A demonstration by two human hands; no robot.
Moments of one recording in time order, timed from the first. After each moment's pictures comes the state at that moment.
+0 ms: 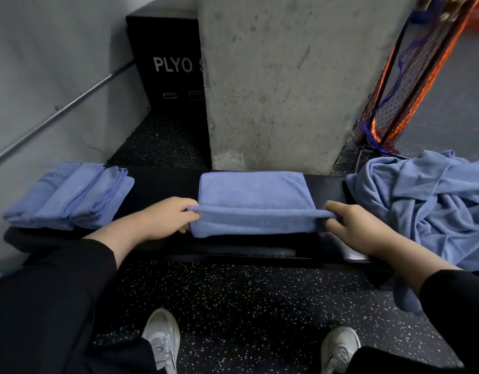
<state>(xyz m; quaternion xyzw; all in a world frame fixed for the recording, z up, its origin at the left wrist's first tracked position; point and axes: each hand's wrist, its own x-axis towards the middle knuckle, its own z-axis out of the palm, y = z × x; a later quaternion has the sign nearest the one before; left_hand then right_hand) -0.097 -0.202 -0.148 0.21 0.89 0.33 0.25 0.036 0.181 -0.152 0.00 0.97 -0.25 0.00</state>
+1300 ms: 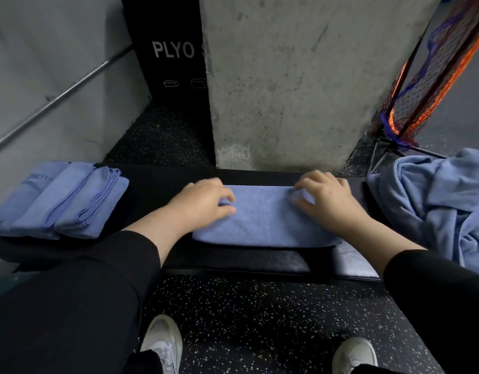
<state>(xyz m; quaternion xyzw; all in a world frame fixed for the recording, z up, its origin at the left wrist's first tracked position) -0.142 -0.138 -0.168 0.29 0.94 0.13 0.12 -0.065 0.152 -0.189 -0.02 0.99 -0.10 -0.11</state>
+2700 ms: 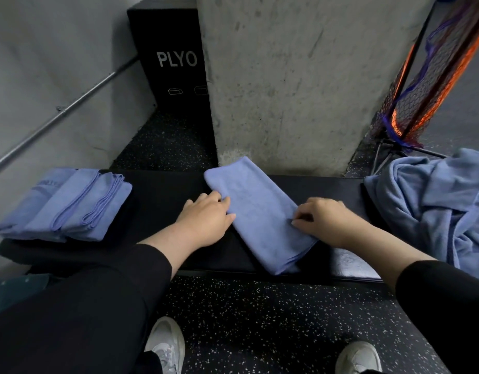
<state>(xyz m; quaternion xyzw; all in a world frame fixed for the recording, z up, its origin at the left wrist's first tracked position) -0.114 -0.119 -0.175 0.24 0.96 -0.02 0.13 -0.041 0.148 -0.178 0.01 0.99 -0.14 0.08</state>
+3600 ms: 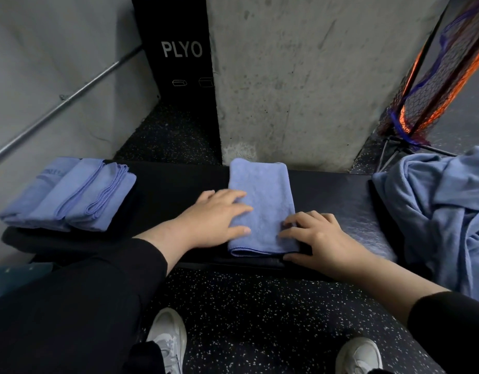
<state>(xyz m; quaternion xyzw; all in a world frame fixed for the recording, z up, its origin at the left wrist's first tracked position) -0.113 -0.135 -0.186 0.38 0.92 0.05 0.11 0.002 0.127 -0.205 -0.18 0.97 -0.15 0.01</state>
